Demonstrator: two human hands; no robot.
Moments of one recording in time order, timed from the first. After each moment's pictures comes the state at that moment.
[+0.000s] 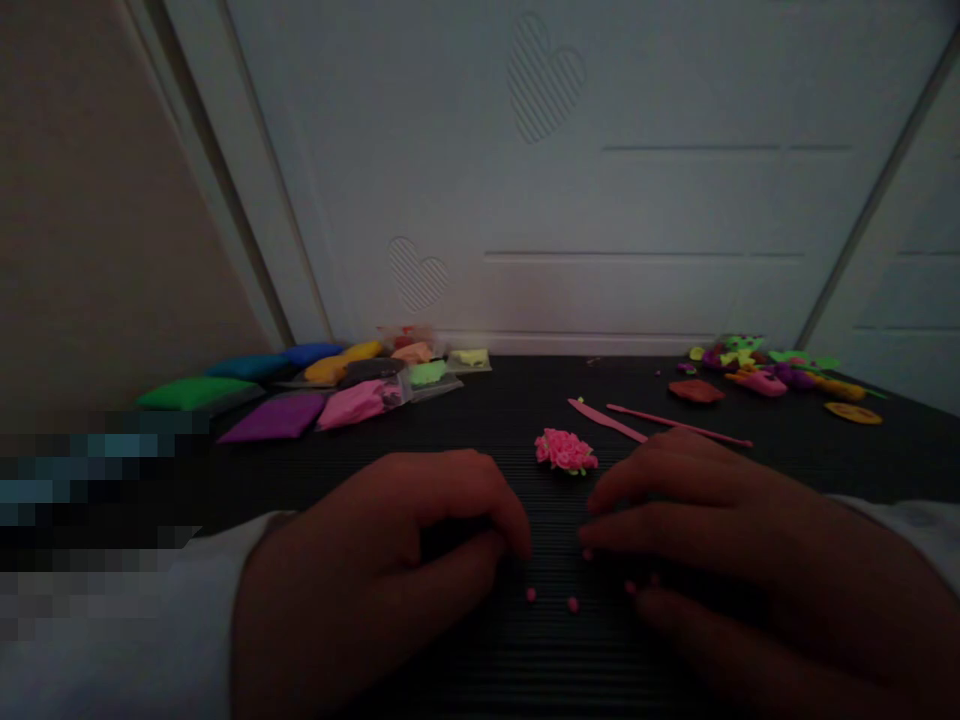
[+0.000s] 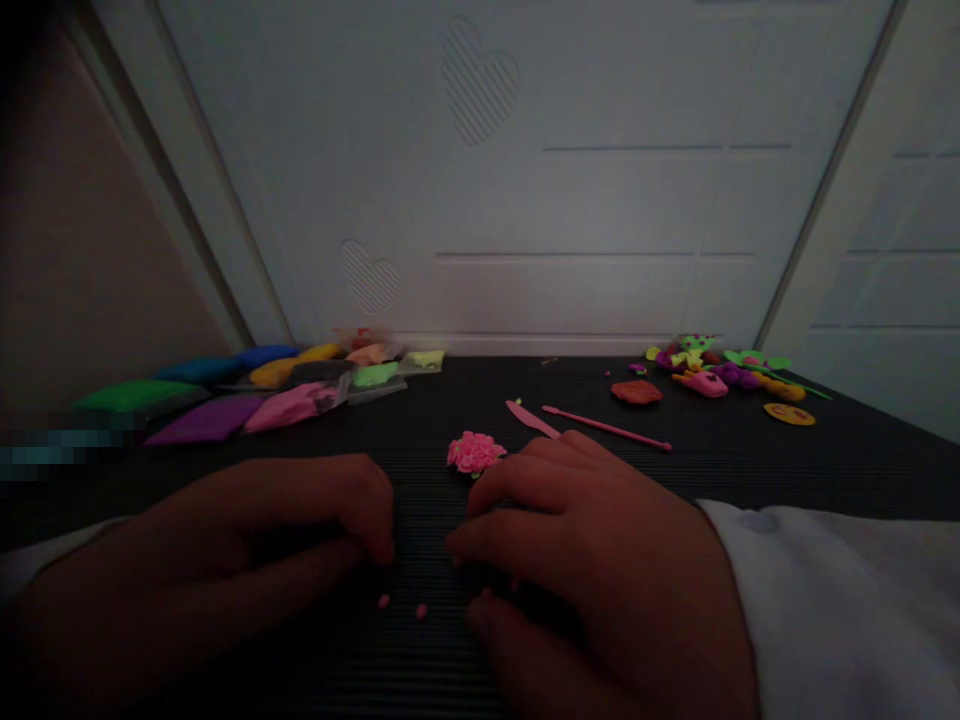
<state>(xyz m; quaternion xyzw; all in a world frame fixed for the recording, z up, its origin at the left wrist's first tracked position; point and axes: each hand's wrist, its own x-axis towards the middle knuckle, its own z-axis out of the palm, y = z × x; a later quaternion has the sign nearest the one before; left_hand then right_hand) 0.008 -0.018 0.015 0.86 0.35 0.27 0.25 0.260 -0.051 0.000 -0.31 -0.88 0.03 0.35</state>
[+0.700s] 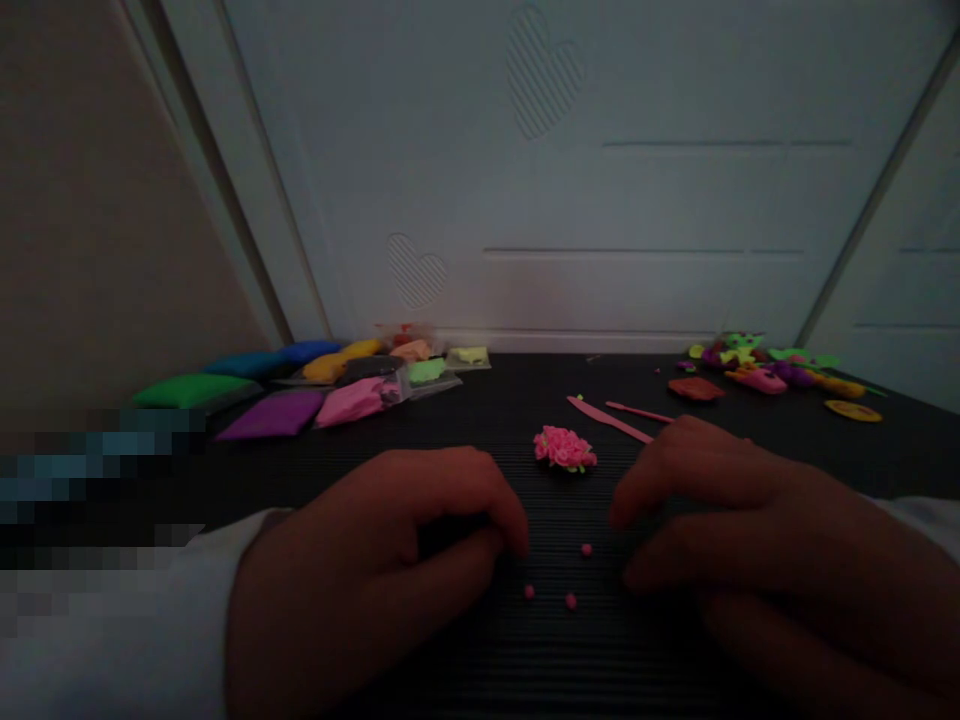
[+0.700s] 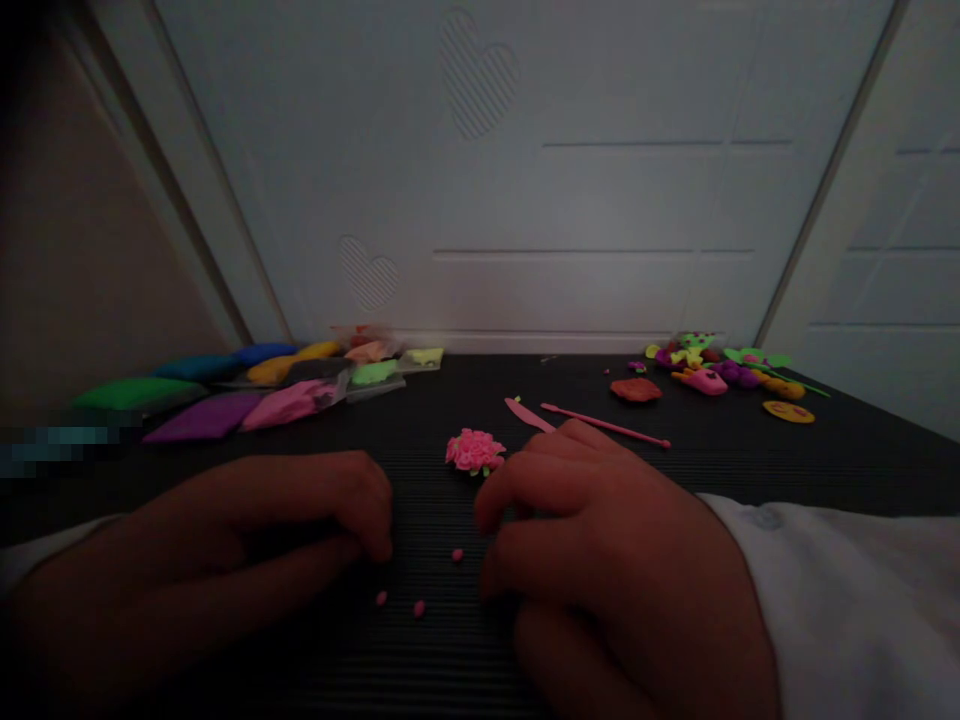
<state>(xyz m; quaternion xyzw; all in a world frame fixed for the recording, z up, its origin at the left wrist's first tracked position) 0.006 -0.016 0.009 0.86 0.33 0.29 0.25 0.270 -0.049 0.009 -0.27 -0.91 -0.02 0.32</state>
